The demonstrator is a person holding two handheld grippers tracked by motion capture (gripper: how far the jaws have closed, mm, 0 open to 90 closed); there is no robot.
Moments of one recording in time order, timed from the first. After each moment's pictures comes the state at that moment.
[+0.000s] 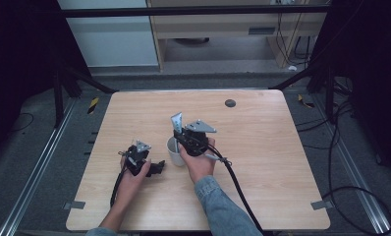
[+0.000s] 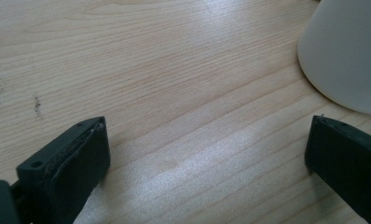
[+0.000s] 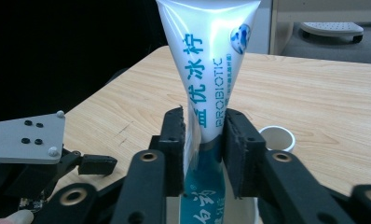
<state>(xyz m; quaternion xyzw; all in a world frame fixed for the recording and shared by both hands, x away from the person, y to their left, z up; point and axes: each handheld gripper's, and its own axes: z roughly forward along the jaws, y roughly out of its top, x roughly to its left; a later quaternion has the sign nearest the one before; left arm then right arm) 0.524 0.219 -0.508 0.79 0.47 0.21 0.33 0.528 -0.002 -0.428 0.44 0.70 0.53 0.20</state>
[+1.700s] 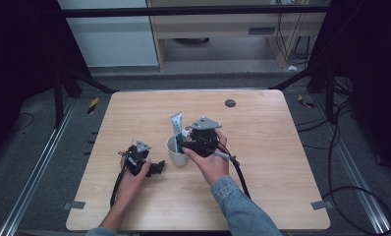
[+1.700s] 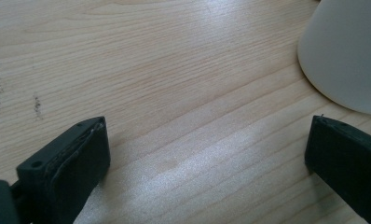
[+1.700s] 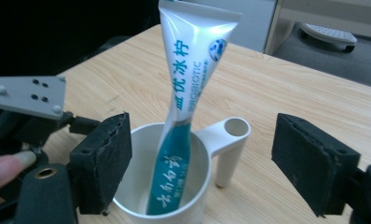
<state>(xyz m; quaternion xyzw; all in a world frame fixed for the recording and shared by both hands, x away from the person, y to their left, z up) 0.523 0.218 -0.509 0.79 0.47 0.21 0.33 0.517 -0.027 -0.400 0.39 0.76 0.47 0.23</state>
